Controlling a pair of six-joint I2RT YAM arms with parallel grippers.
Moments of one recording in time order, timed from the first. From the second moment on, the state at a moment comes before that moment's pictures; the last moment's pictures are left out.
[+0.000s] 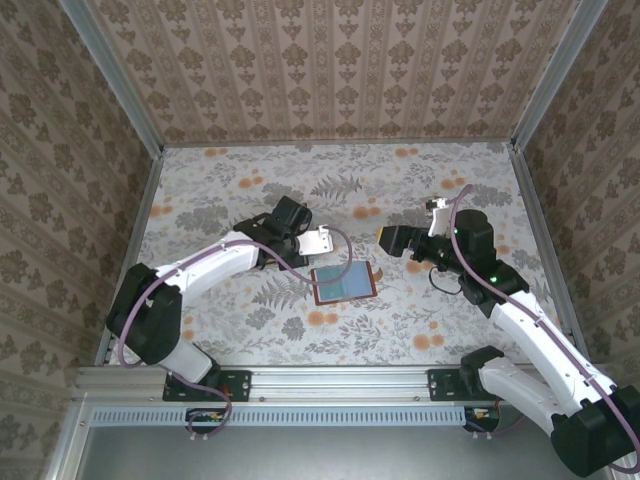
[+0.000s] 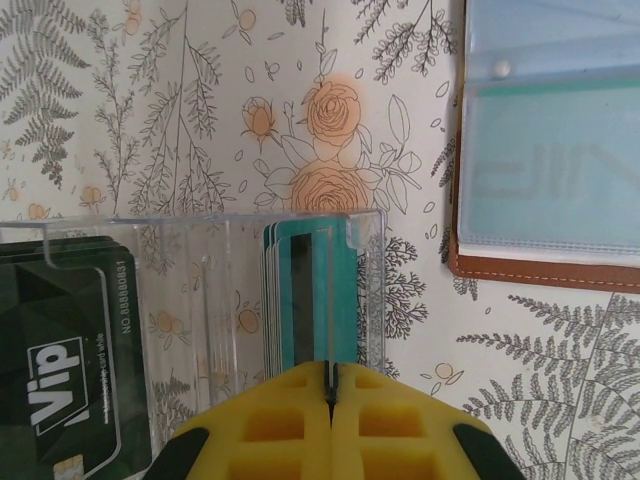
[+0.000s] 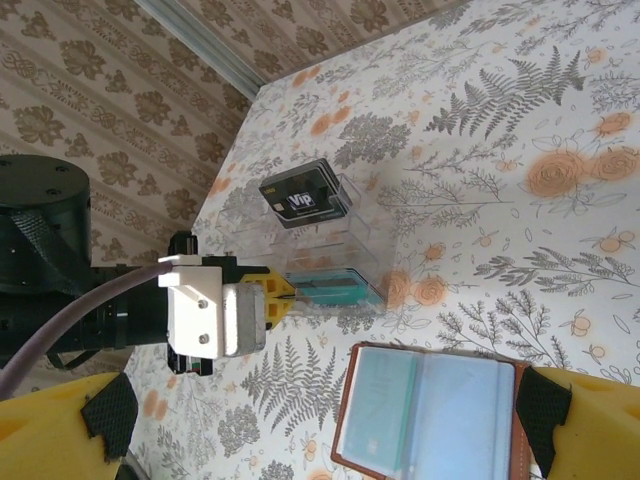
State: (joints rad) left arm -0.71 1.55 1.05 -0.54 -0.04 0.82; right arm 0.33 0.89 0.71 -0.22 -0.39 0.57
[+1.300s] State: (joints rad) left arm -0.67 1.64 1.05 -0.44 -0.07 0.82; right arm 0.33 0.96 0.71 -0.22 -0.38 0.55
